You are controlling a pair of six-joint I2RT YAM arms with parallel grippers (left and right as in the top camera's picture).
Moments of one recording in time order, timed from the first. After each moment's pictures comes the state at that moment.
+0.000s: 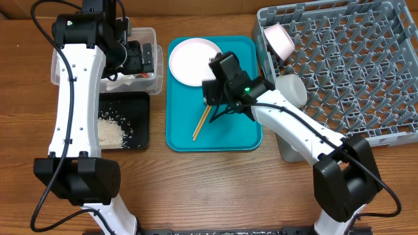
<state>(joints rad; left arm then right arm) -0.01 1.92 2.10 -1.44 0.08 -0.15 0.61 1.89 1.46 -0.47 0.01 0.52</state>
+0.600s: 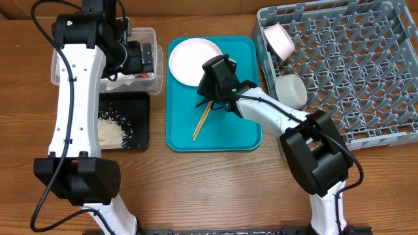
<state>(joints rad) -0.01 1.92 2.10 -1.44 0.08 -0.15 0.60 2.12 1.48 -0.23 0.04 0.92</state>
